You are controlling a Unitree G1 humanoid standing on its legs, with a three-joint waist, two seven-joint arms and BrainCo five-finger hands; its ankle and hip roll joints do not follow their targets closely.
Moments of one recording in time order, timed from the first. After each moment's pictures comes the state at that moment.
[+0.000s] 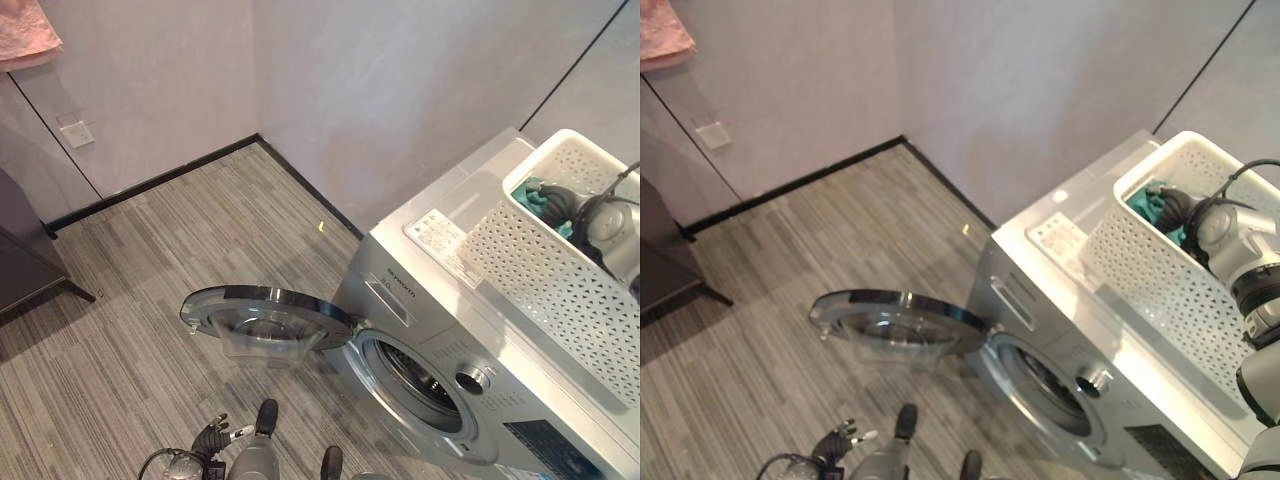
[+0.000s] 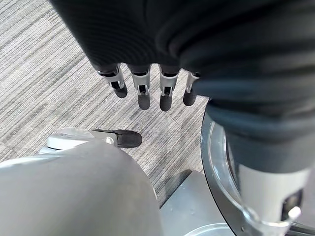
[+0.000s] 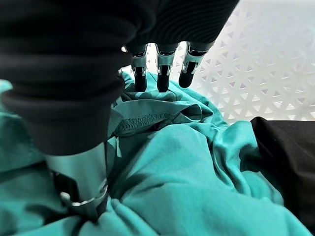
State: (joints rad) left arm 0.05 0.31 -0.26 0.98 -0.31 -0.06 -0.05; right arm -1.02 -1.06 0.83 0.88 -0.09 0.00 0.25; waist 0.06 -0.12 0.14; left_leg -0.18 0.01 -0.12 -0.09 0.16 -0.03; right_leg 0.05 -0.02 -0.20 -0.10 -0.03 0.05
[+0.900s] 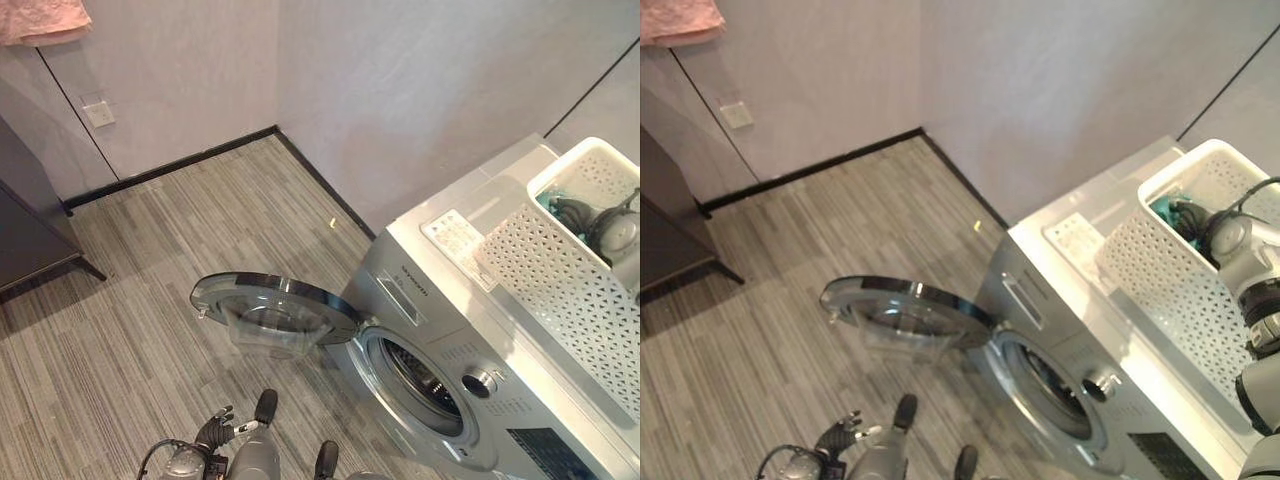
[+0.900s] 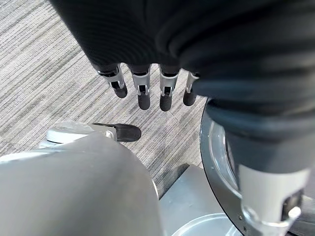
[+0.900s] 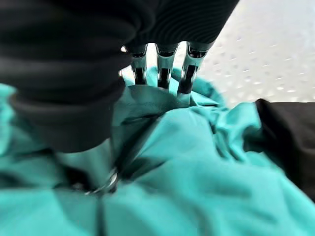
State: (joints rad) left arm 0.05 0.34 -0.32 0.92 -0.30 -0.06 -0.05; right arm -0.92 -1.07 0.70 0.86 -0.15 0.02 0.34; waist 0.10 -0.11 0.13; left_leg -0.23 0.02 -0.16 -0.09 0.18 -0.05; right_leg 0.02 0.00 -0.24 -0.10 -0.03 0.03
